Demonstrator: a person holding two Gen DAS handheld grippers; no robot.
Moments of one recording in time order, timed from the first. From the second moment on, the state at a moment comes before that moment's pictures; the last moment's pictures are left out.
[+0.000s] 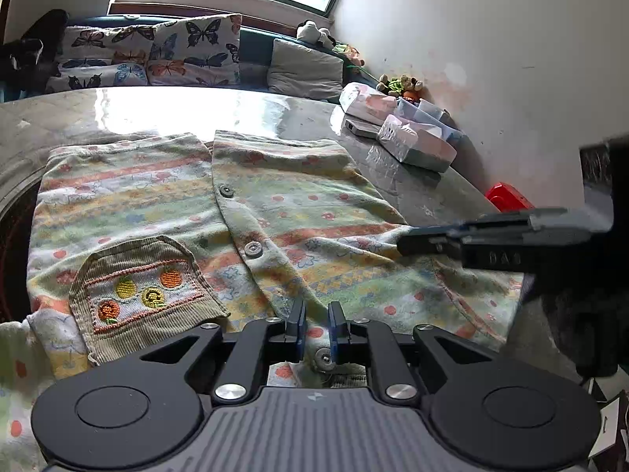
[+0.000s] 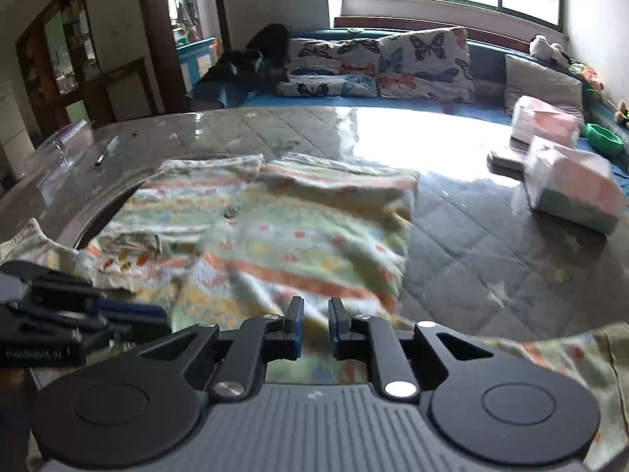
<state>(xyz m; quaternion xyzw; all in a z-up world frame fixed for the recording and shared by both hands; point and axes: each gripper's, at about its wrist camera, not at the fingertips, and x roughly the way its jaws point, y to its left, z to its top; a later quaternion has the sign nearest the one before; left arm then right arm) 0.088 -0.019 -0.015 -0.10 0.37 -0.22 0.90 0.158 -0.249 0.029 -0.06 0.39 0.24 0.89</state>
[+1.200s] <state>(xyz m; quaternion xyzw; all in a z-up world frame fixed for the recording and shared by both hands) 0.089 -0.013 -0.016 -0.12 0.37 -0.22 0.89 0.280 -0.155 0.013 -0.11 0.38 0.26 0.88</state>
